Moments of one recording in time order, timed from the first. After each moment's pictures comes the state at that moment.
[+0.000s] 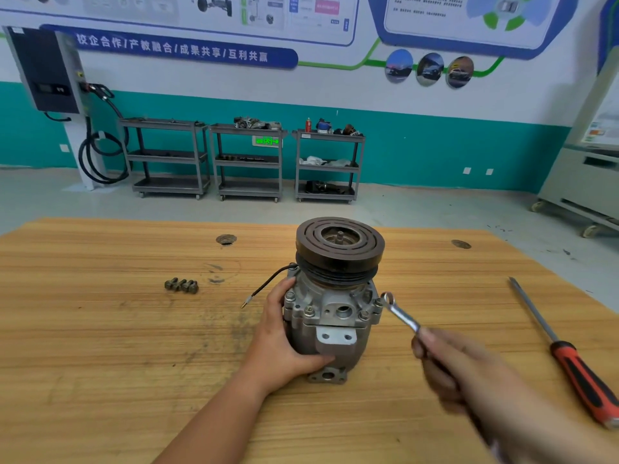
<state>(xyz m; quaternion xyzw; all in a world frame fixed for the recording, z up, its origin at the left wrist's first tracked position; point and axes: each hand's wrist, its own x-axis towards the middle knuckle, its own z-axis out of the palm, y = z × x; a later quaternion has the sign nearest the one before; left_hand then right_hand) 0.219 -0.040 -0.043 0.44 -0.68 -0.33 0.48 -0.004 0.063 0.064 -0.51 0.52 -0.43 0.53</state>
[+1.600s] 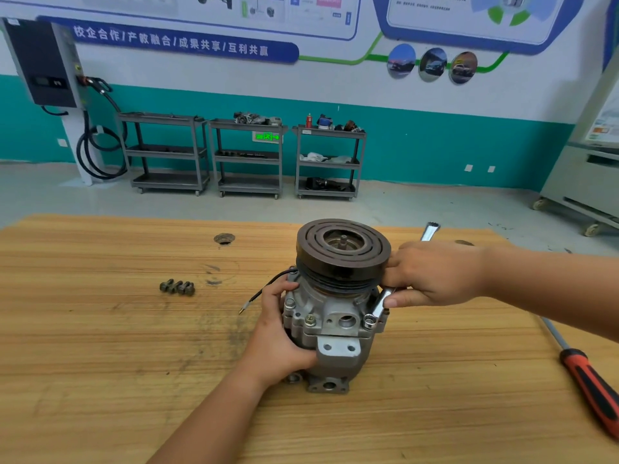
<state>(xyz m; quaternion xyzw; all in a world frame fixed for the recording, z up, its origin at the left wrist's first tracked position) 0.219 -0.056 -0.036 0.41 -0.67 -0.36 0.50 -0.018 -0.075 0.126 -0.94 0.28 0.13 -0.10</state>
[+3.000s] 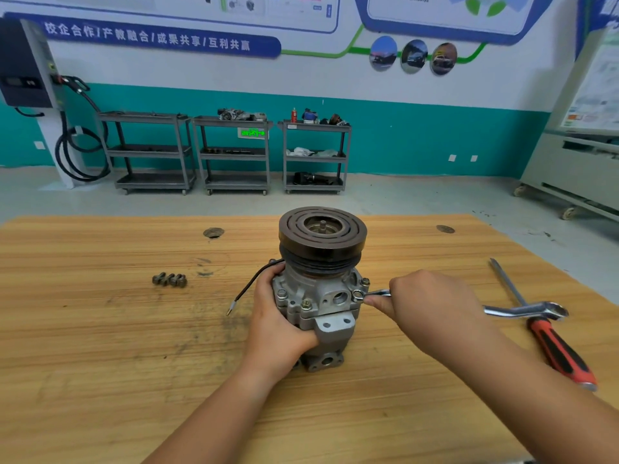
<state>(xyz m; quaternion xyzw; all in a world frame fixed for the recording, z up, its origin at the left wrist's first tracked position) 0.196 -0.023 -0.020 0.46 -0.61 -0.35 0.54 0.017 0.017 0.091 -0.71 0.69 0.07 -0.13</state>
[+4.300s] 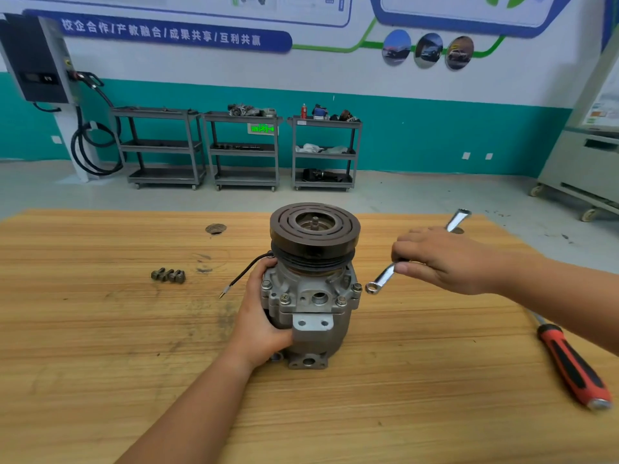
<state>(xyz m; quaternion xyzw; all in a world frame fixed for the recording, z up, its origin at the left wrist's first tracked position) 0.214 -0.051 -0.034 0.40 -0.66 -0.32 0.55 -0.068 -0.064 0.105 -0.92 0.38 -0.02 -0.09</state>
